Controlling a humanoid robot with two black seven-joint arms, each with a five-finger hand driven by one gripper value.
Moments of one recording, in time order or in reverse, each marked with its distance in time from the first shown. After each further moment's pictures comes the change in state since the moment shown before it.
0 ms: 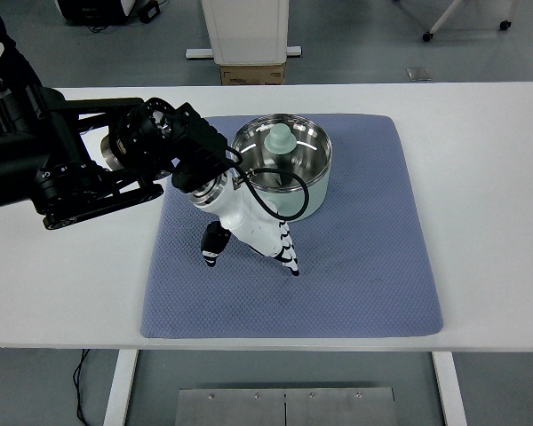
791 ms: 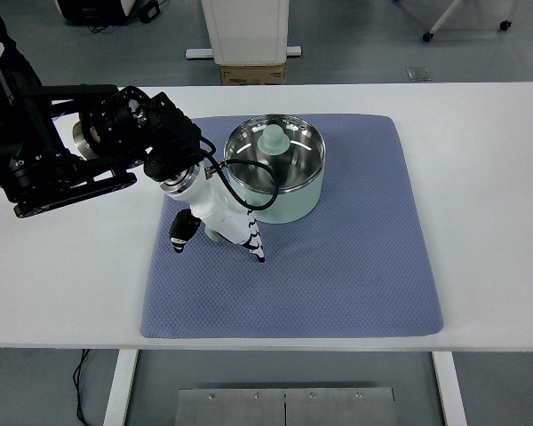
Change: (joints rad) left arm -0.067 0.070 0.108 0.000 0.001 -0.003 0.000; right arm 0.000 0.000 0.000 0.000 0.000 0.000 0.000
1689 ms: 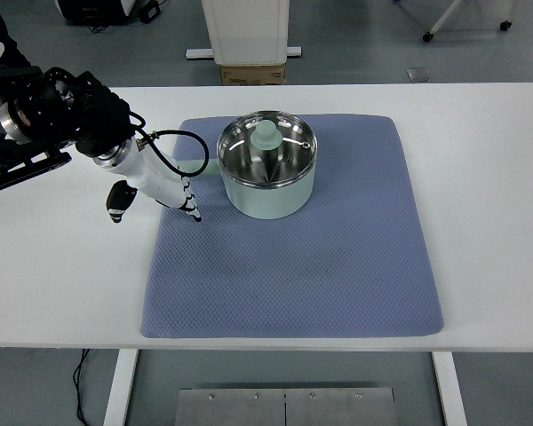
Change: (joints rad) left arm 0.006 0.129 0.050 0.119 0.080 0.081 0.000; right arm 0.000 0.000 0.000 0.000 0.000 0.000 0.000
